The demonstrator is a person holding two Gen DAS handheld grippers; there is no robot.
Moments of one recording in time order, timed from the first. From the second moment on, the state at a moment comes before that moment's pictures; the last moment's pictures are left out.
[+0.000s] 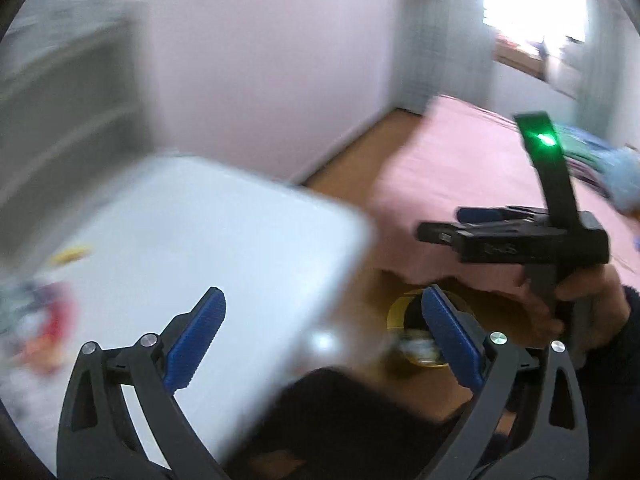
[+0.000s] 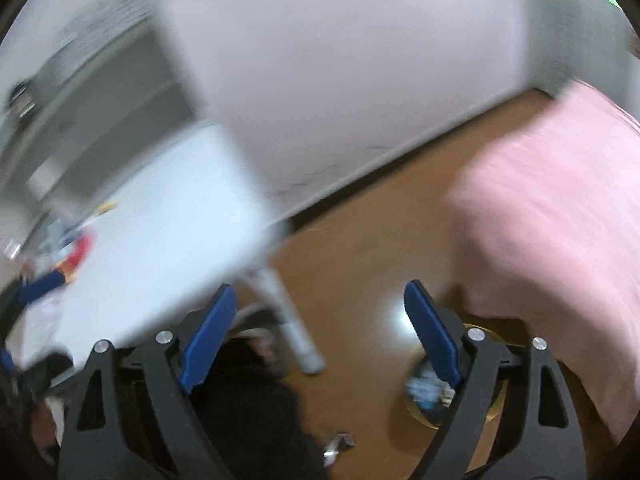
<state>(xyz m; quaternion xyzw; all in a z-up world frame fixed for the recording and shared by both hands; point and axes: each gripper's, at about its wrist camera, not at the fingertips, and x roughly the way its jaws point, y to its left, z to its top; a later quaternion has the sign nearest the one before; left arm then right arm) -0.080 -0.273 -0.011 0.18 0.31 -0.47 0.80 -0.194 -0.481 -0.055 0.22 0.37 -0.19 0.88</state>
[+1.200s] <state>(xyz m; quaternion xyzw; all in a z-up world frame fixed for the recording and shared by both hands) 0.131 -0.019 -0.069 0.15 0.40 -0.12 0.90 -0.028 -0.230 -0.027 0.05 0.44 0.10 0.89</state>
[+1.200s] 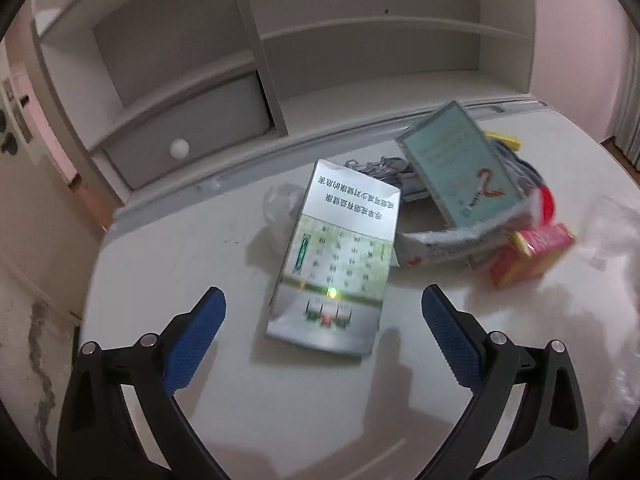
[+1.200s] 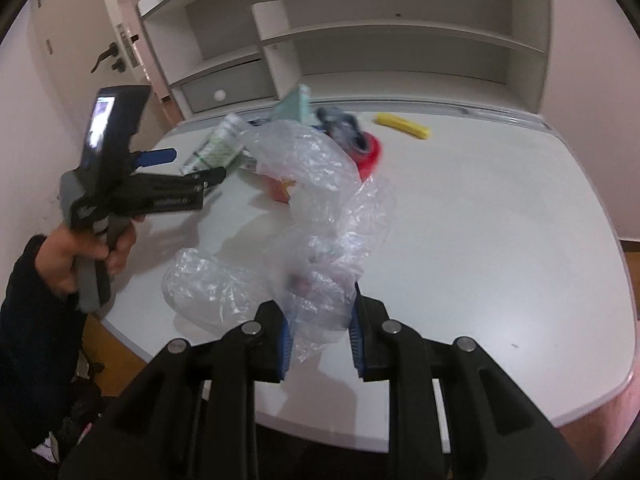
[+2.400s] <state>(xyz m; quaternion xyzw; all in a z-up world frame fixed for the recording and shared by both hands) -0.164 -0.465 -0.111 0.19 0.36 -0.59 0.69 -0.338 -0.630 -0.160 0.28 0.43 -0.42 0.75</state>
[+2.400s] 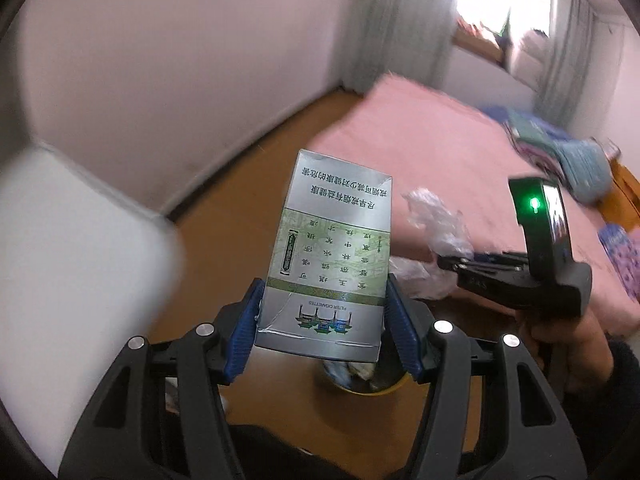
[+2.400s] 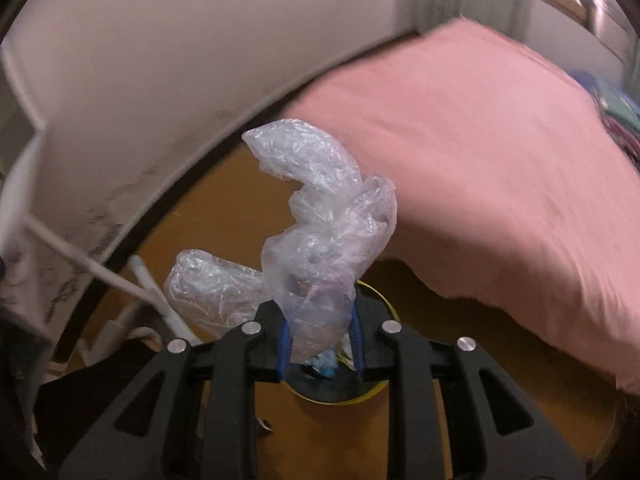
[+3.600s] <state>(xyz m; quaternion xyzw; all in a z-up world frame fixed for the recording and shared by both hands) -0.191 -0.554 -0.314 0.18 0.55 -0.58 0.57 -0.367 -0.647 -0.268 0.33 0.51 -0.41 0.68</state>
